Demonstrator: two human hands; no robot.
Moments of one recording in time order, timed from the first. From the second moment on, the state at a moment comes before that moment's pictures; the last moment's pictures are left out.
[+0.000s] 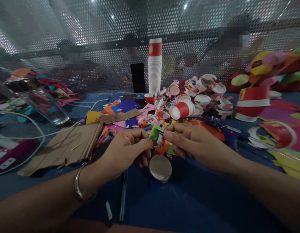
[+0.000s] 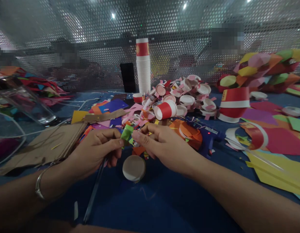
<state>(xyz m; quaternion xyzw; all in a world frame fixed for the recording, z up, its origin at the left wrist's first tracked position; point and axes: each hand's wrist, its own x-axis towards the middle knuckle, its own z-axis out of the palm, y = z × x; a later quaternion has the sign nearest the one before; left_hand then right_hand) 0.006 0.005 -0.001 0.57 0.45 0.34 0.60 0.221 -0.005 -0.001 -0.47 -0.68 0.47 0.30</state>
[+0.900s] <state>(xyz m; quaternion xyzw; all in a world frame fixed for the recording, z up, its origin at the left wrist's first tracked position) 0.006 0.003 -0.001 0.57 0.41 0.32 0.63 0.214 -0.007 -0.004 -0.39 -0.63 0.59 0.33</state>
